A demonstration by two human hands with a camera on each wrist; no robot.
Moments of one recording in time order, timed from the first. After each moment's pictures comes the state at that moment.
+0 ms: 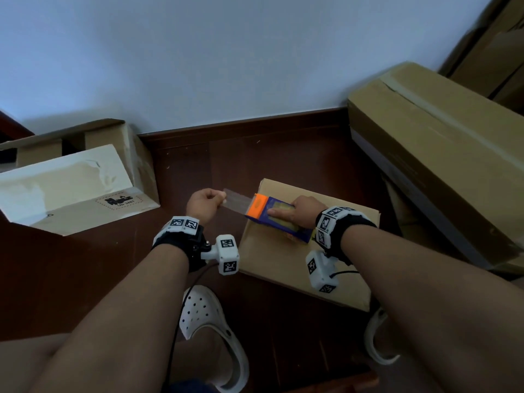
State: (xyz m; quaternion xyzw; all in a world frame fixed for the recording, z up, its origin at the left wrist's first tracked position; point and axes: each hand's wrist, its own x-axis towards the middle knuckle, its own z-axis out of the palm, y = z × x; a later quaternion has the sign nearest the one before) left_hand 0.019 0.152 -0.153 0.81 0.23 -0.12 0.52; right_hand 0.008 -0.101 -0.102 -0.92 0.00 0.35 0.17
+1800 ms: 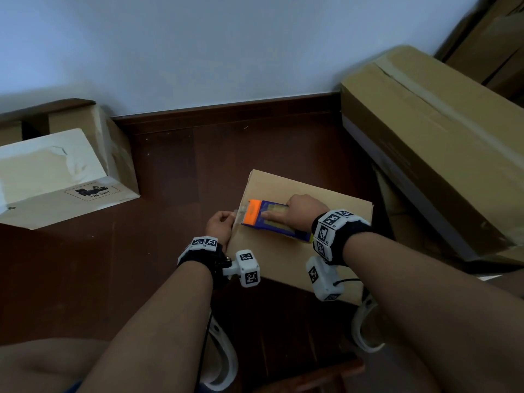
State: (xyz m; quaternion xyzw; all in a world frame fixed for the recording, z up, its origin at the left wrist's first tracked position) left_hand -0.029 0.090 -0.228 0.68 0.33 -0.18 0.63; right_hand -0.006 -0.109 -0.106 -0.93 0.01 0.35 0.11
